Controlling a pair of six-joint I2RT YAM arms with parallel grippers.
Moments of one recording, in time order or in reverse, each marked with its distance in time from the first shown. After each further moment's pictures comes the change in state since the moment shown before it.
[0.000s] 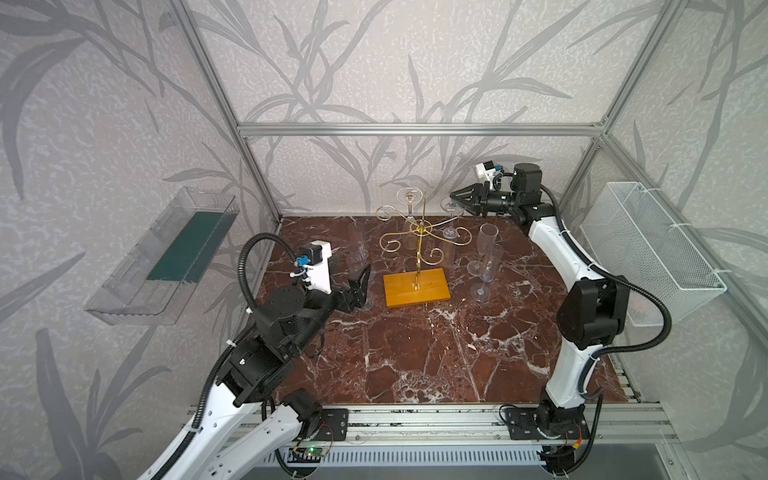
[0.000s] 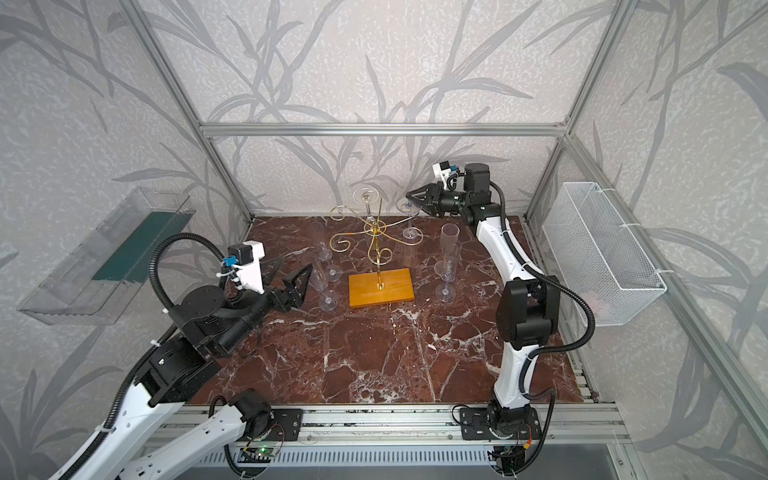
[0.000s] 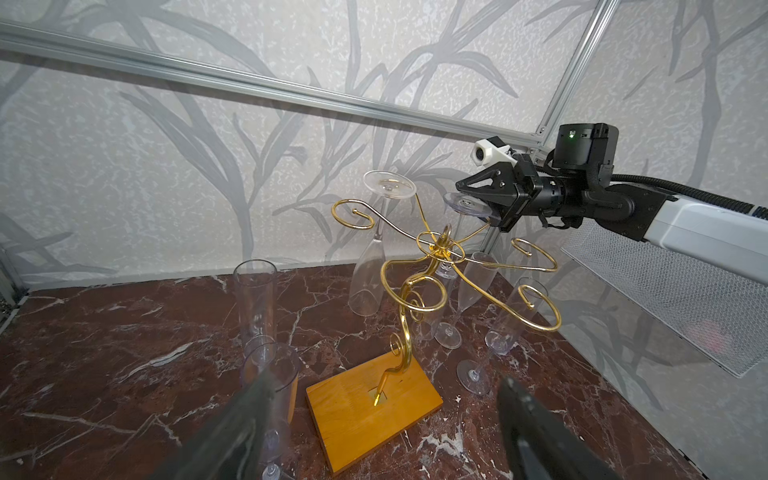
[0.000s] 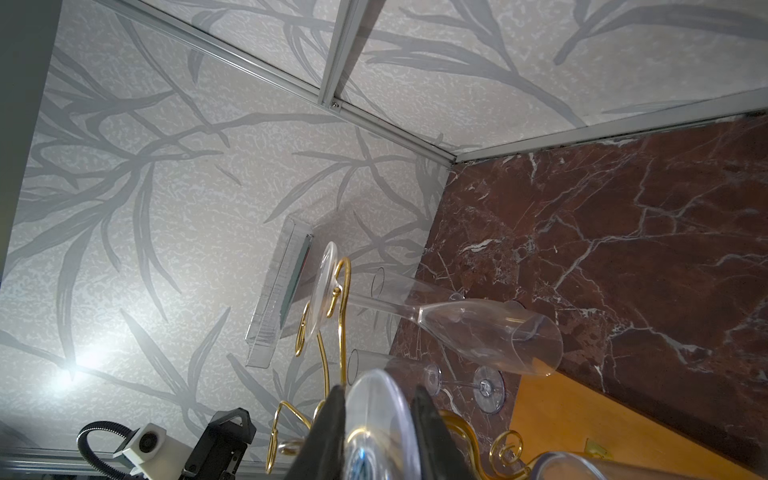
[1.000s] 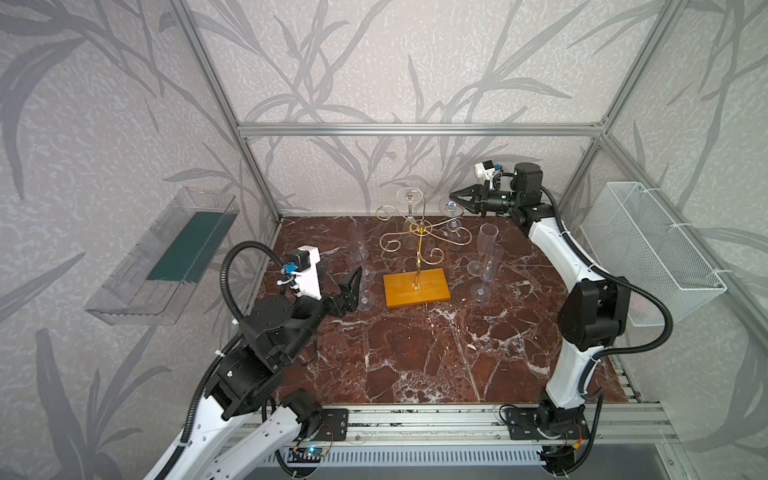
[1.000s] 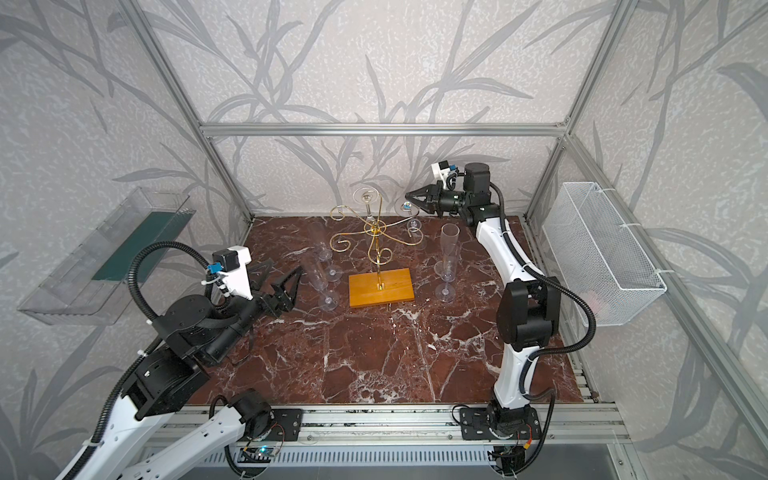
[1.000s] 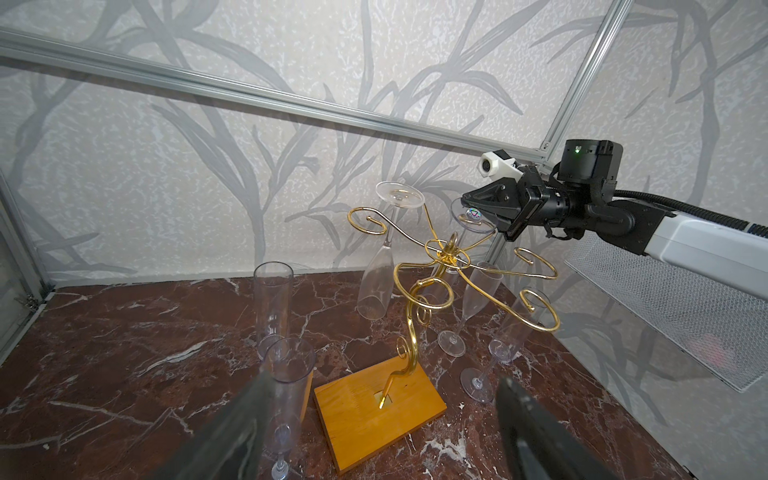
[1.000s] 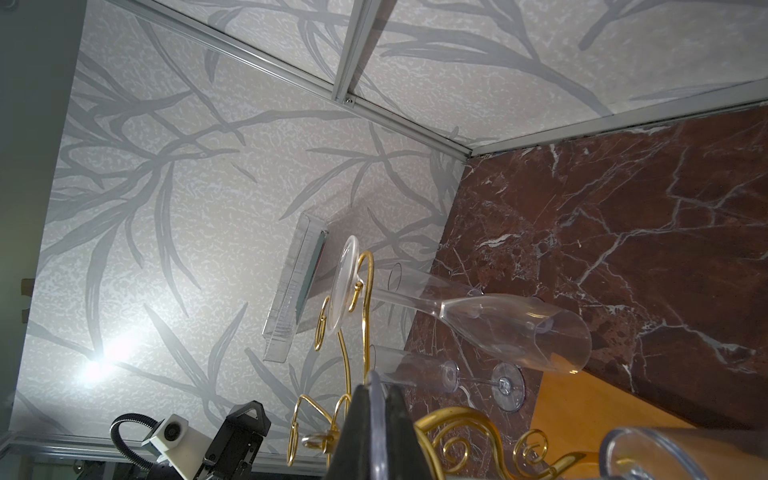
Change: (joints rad) left arm 0.000 -0.065 0.000 -0.038 -0.032 -0.009; right arm 0.004 -0.011 -0.026 0.071 -0.026 0.083
